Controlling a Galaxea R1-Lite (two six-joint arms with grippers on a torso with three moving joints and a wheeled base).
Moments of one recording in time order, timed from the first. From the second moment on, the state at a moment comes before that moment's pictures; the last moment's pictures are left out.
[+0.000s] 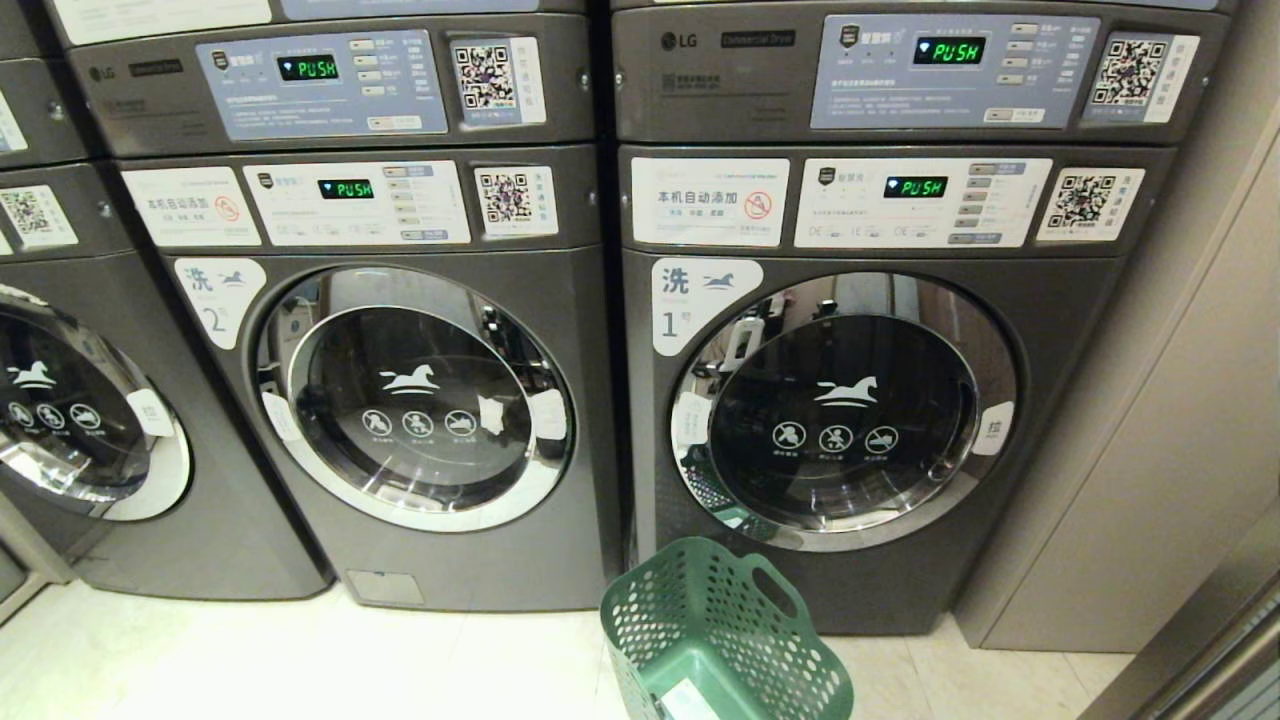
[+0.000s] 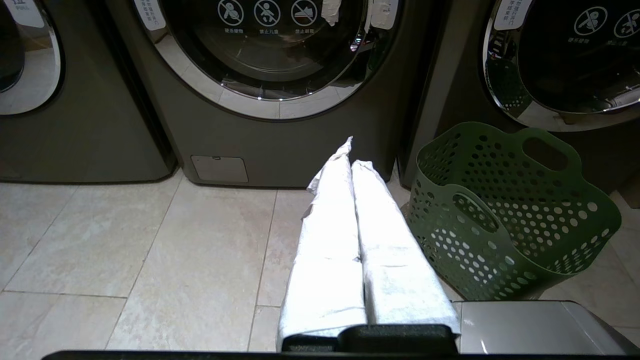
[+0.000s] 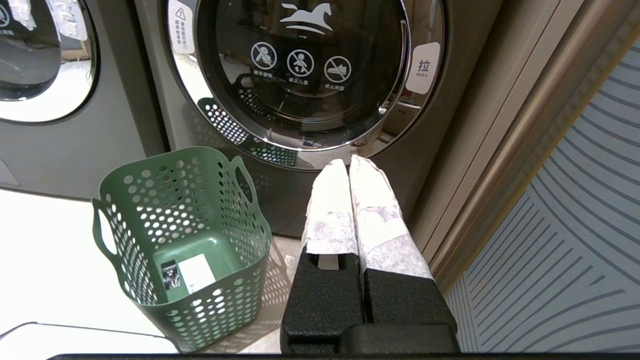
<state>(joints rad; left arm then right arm) 0.00 0.00 -0.08 0.22 0.00 0.02 0.00 0.00 0.00 0.00 0.02 -0.11</state>
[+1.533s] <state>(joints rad) -0.07 1.50 -0.58 -0.51 -0.17 -0.01 0.00 0.00 0.00 0.00 0.02 -0.10</state>
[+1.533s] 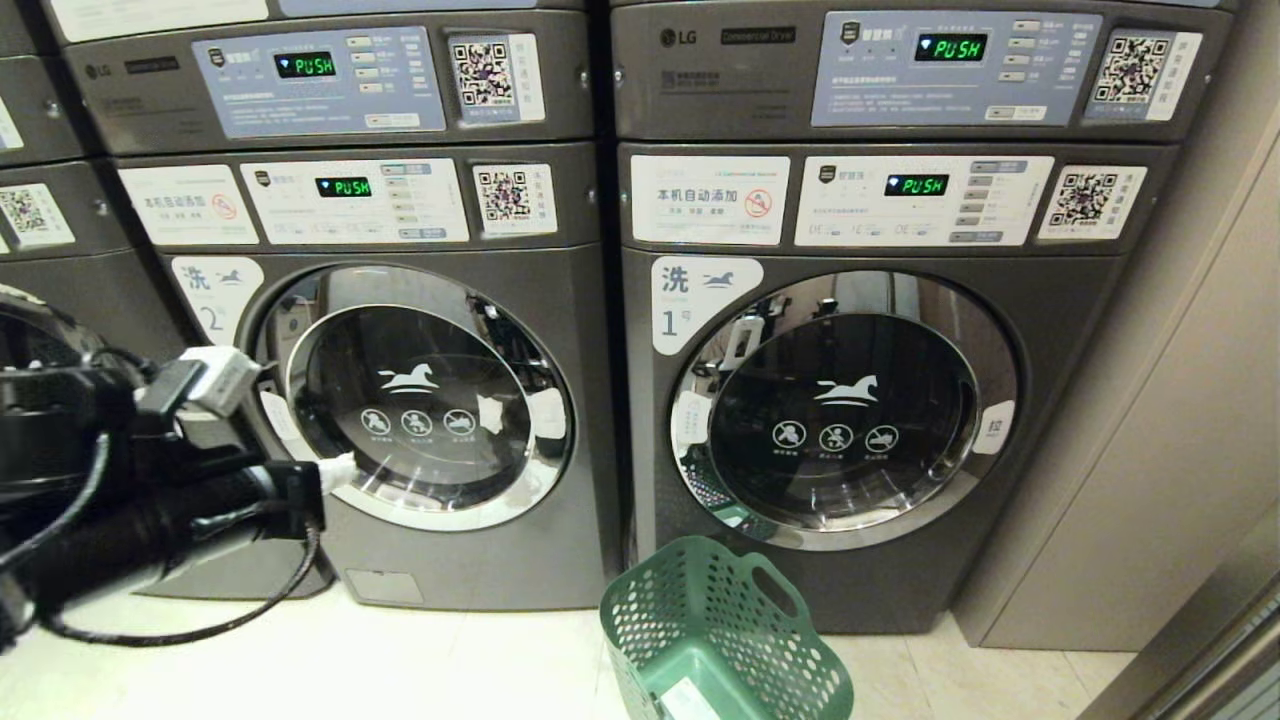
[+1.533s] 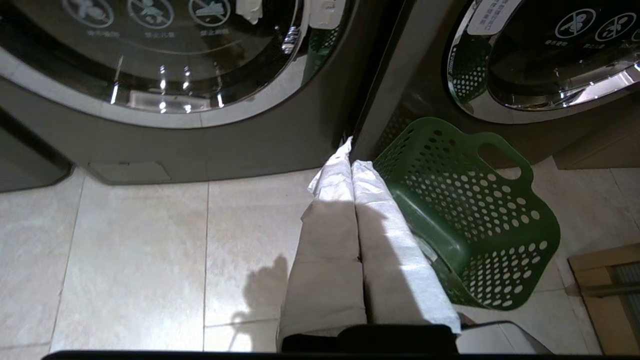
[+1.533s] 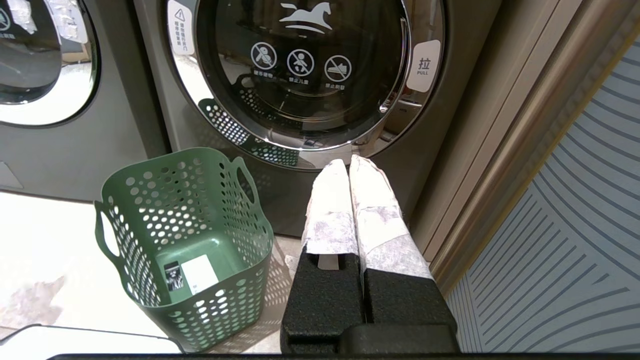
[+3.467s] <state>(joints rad) -0.07 0.72 -0.25 -0.05 -0.02 0.05 0.00 0.00 0.00 0.00 0.02 -0.10</state>
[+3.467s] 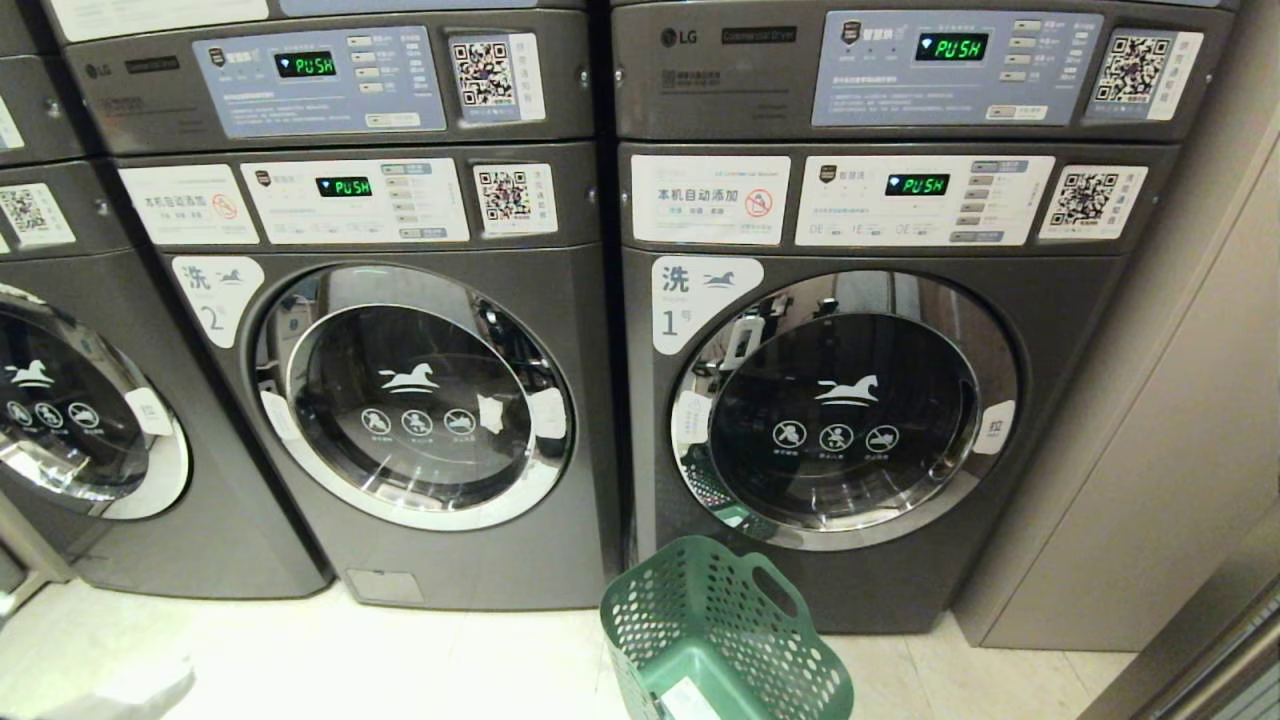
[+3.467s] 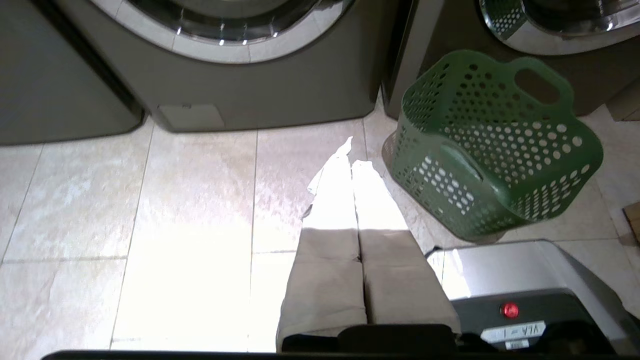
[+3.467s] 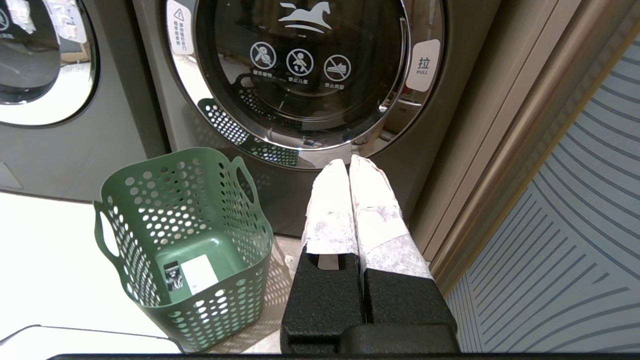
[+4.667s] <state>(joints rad) 0.00 0.00 0.00 0.02 -0.04 0.09 0.00 0.00 0.00 0.00 0.02 -0.09</state>
